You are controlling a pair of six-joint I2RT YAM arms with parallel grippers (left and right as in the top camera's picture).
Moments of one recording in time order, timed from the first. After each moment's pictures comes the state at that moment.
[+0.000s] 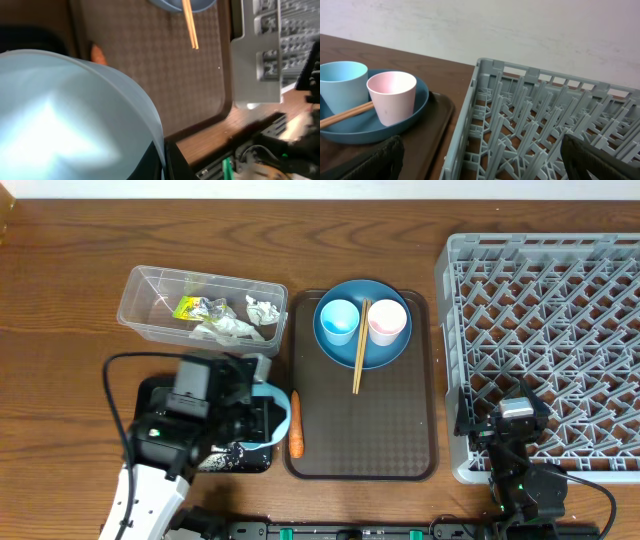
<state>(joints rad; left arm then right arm) -0.28 0.96 0.82 -0.92 0.49 -0.32 0.08 0.01 0.01 -0.07 -0.03 -0.15</state>
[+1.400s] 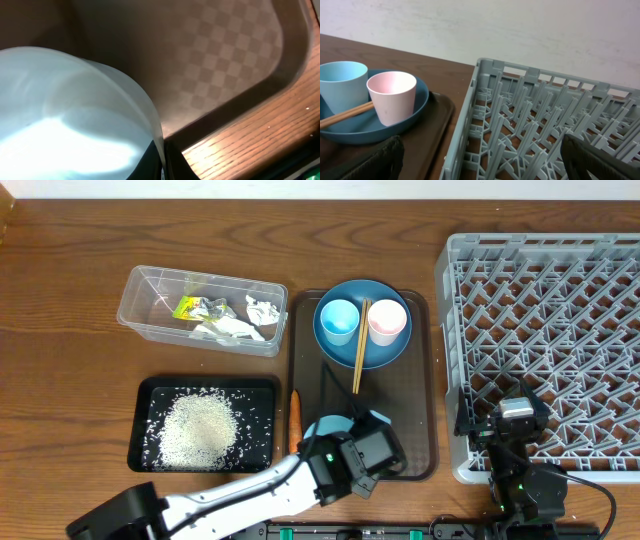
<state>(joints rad) -1.17 1.45 0.82 -0.59 -0.07 -0.65 0.08 0.01 0.01 -0.07 -0.03 -0.15</state>
